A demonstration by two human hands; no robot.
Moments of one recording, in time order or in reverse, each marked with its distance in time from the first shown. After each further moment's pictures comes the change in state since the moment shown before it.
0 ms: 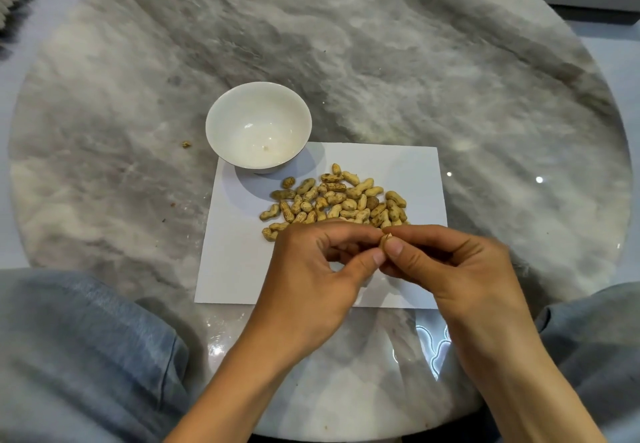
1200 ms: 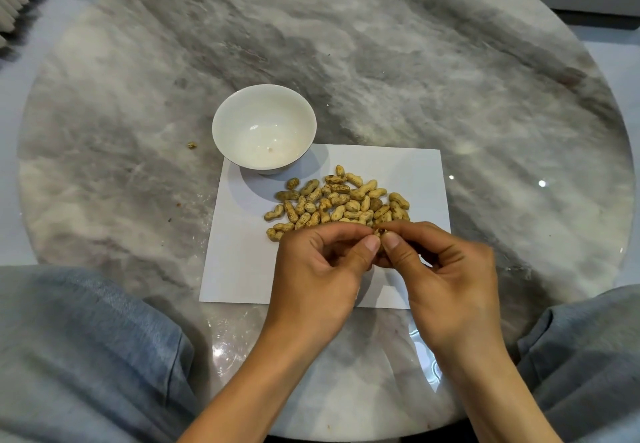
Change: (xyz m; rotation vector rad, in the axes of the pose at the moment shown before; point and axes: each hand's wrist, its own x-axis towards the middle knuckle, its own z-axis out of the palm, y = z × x) left_hand -0.003 -0.001 0.012 -0.188 0.139 -0.151; right_hand 0.002 0.018 0.016 -0.151 0.084 -0.224
